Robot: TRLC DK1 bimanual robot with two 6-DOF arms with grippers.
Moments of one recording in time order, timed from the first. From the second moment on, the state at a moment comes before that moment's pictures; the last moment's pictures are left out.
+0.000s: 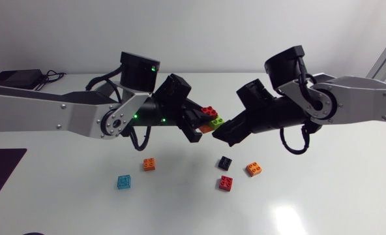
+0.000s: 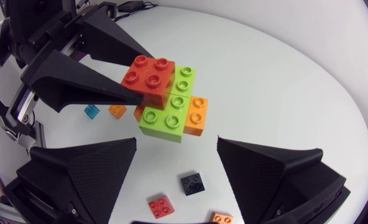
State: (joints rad) left arm -0.60 1.67 1.02 0.19 0.39 0.26; right arm 0.39 1.47 0.98 -0.28 -0.37 -0.18
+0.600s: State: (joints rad) left arm -0.60 1.68 1.00 0.25 0.39 0.20; right arm 0.40 1.48 0.98 -0.19 -0.32 -0.12
